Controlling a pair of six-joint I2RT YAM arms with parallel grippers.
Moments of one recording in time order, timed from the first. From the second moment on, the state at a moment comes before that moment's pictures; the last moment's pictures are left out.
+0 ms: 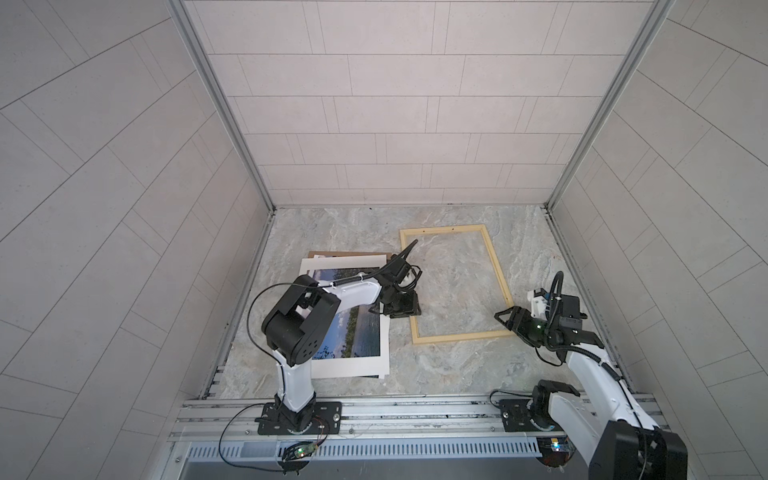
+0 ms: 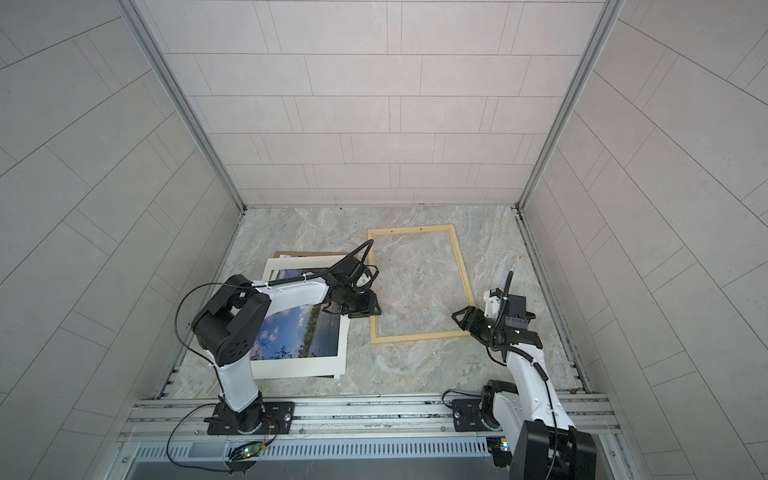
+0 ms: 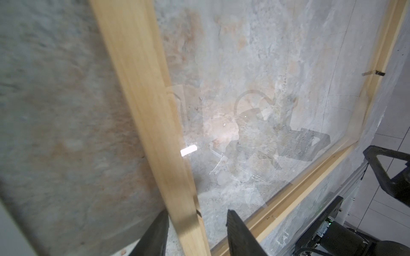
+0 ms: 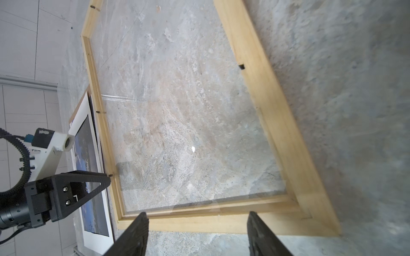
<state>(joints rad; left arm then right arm) -0.65 1.86 1.09 -0.40 0.42 -0.63 -0.24 0.84 0.37 -0.50 -0.55 0.44</state>
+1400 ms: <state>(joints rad) -0.45 1.09 0.57 -0.78 0.10 -0.74 1.04 1.51 0.74 -0.01 -0.32 0.92</state>
